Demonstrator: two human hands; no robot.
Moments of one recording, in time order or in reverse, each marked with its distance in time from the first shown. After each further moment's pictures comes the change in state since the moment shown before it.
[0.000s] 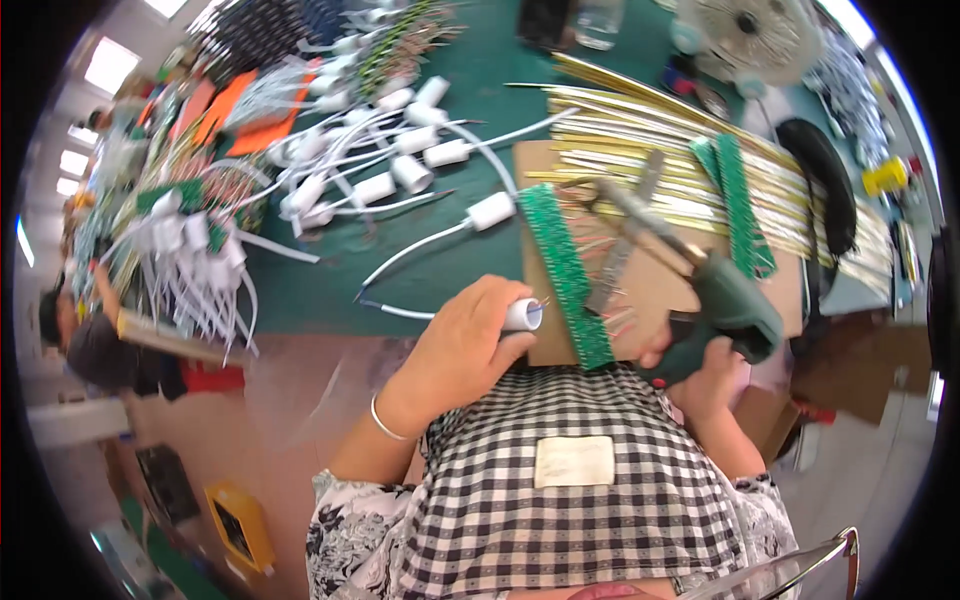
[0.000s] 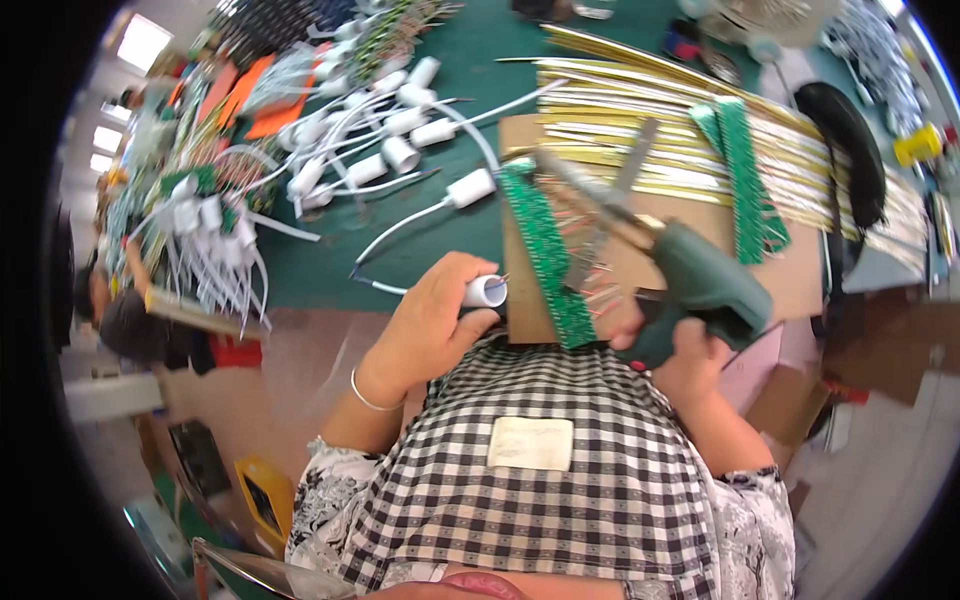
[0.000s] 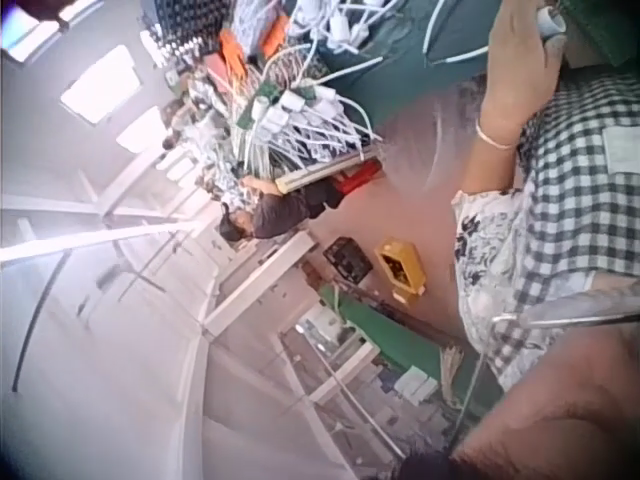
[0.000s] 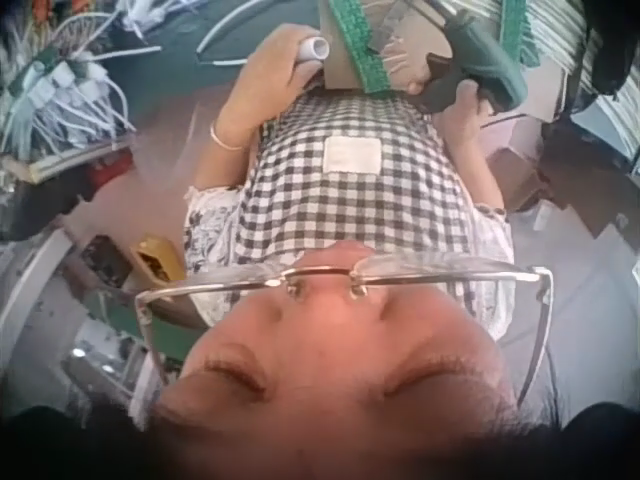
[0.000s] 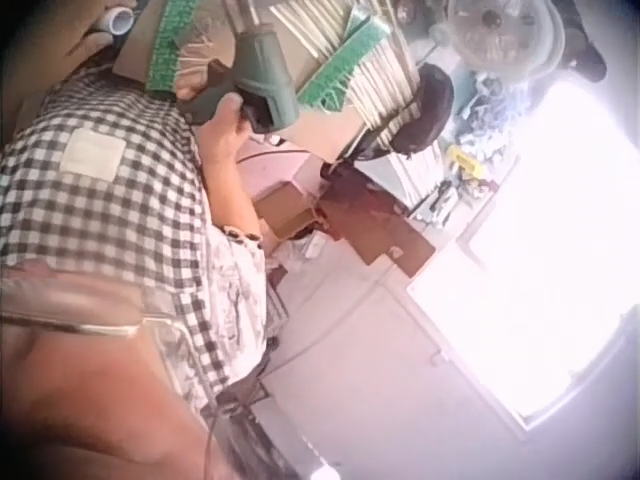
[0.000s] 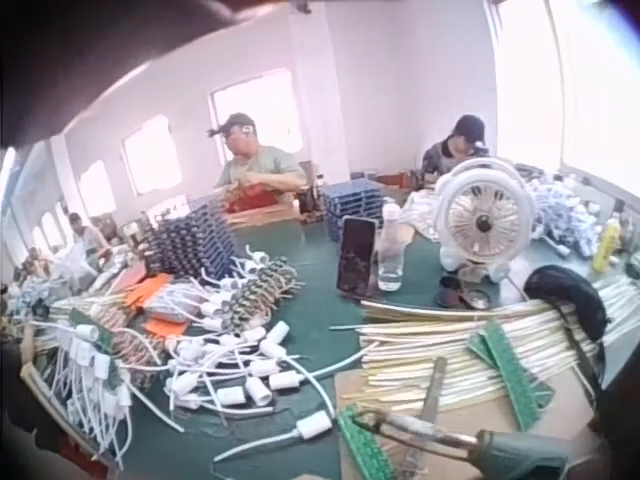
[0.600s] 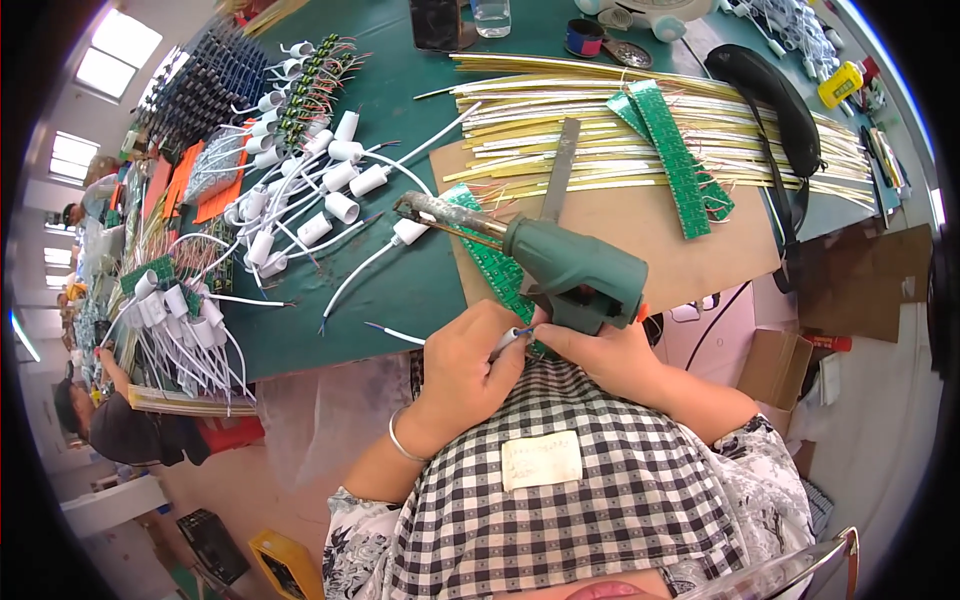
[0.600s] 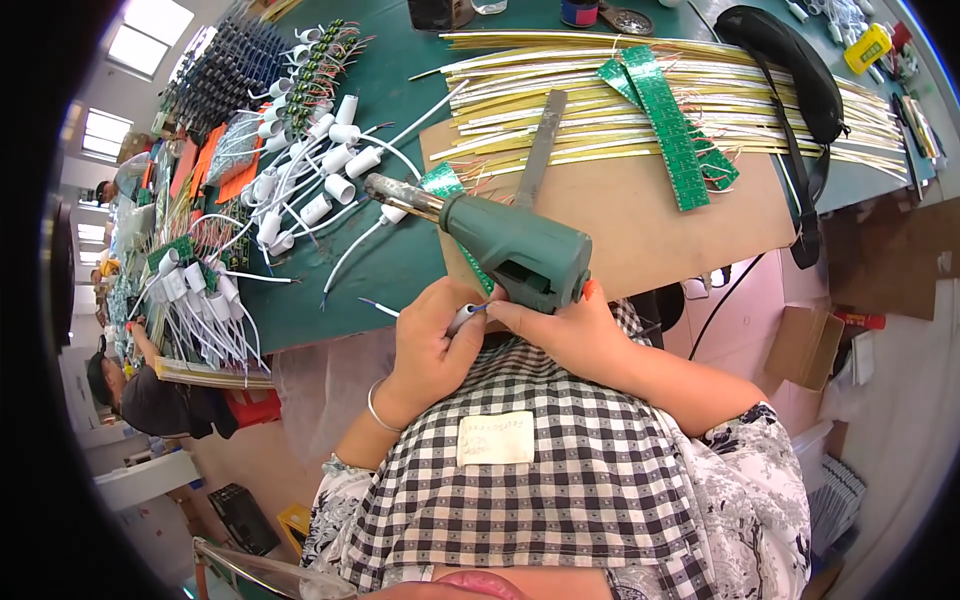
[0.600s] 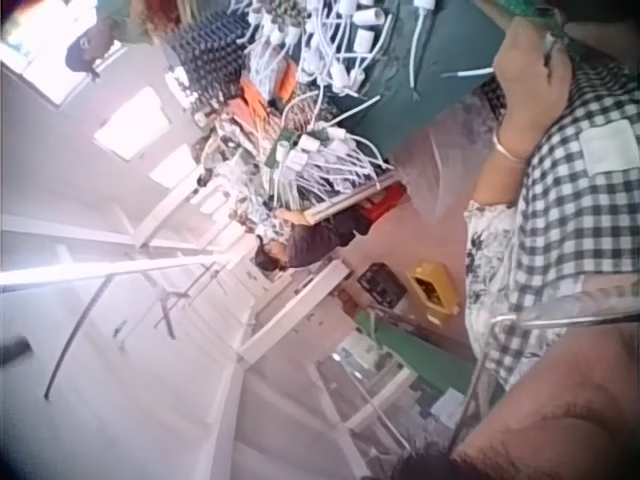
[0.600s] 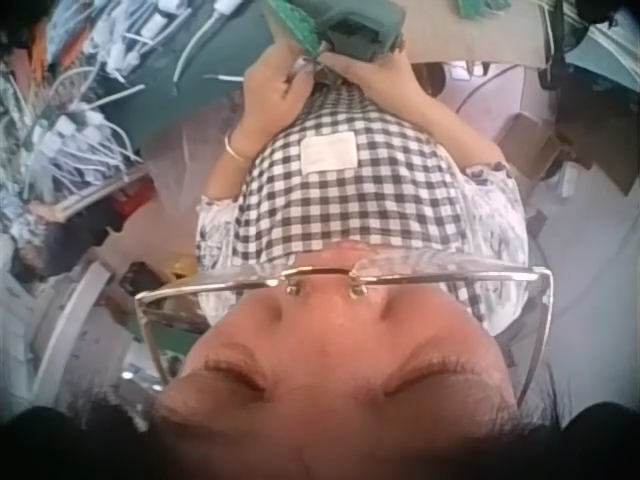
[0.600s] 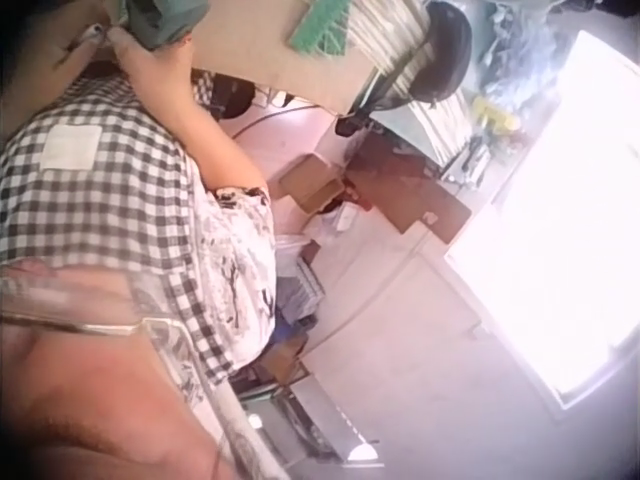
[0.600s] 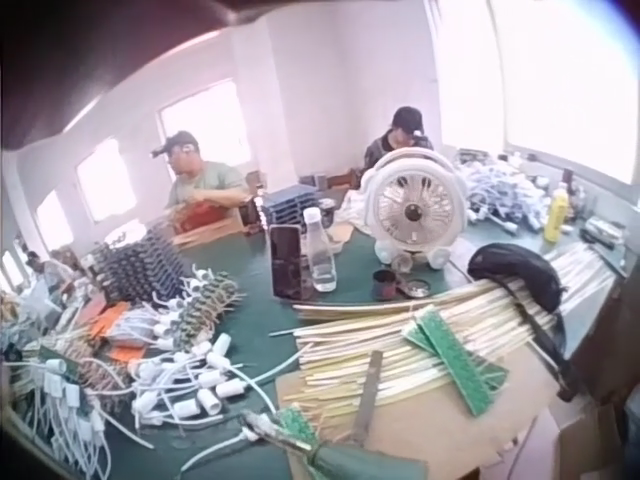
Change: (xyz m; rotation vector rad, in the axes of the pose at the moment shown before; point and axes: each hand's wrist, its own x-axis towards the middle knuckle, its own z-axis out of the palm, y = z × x) left_hand 0.007 0.030 0.050 -0.164 -0.023 -0.054; right_hand 0.015 0.001 0.038 -0.218 -0.168 0.103
